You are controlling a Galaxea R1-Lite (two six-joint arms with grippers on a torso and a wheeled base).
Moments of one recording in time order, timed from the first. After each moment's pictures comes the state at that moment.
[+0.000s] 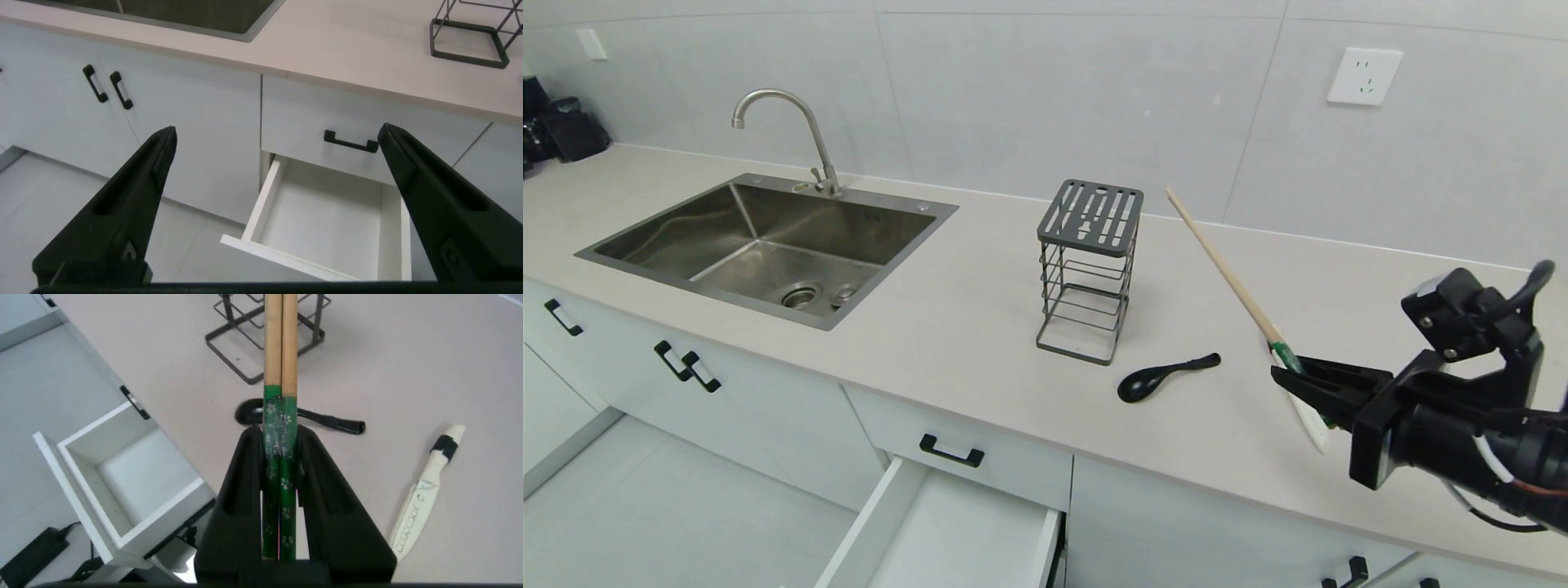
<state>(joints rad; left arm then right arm) 0.00 0.00 0.00 0.00 0.02 0.00 0.53 1.35 -0.41 -0.66 0.04 -0.06</state>
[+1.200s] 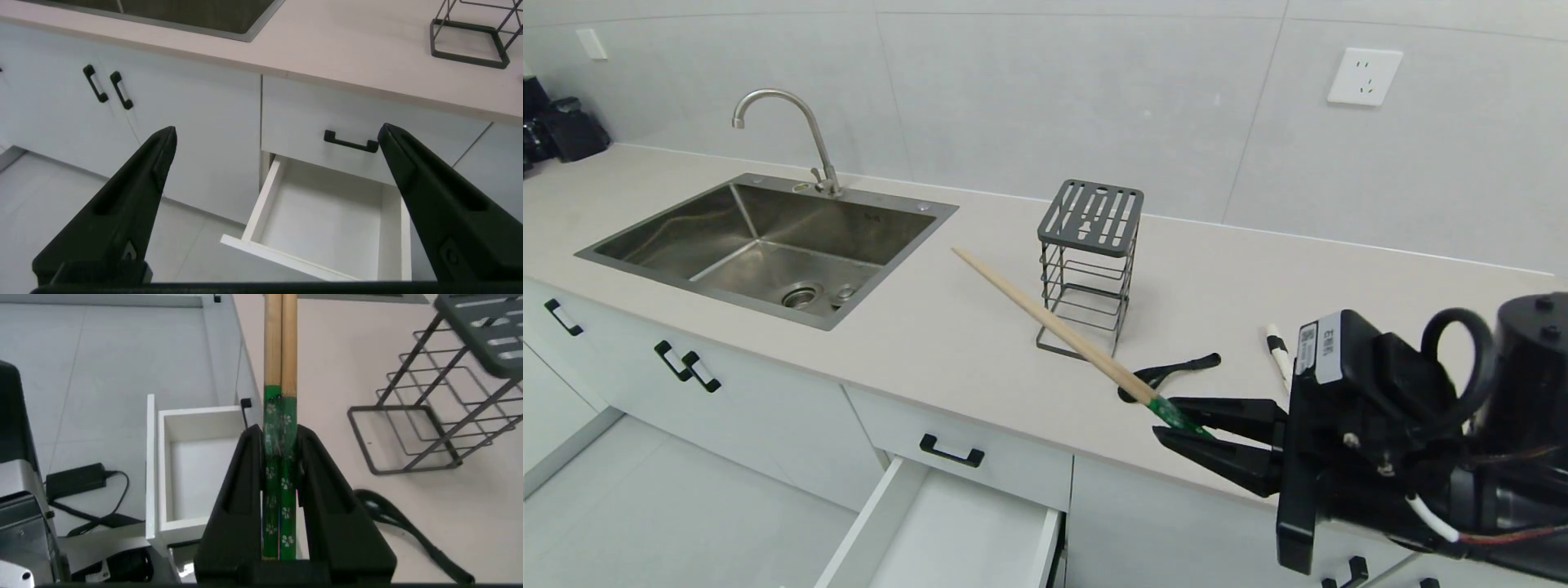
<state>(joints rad) 0.00 0.00 0.00 0.00 0.02 0.00 0.81 1.45 -0.53 -0.64 0.21 -0.29</state>
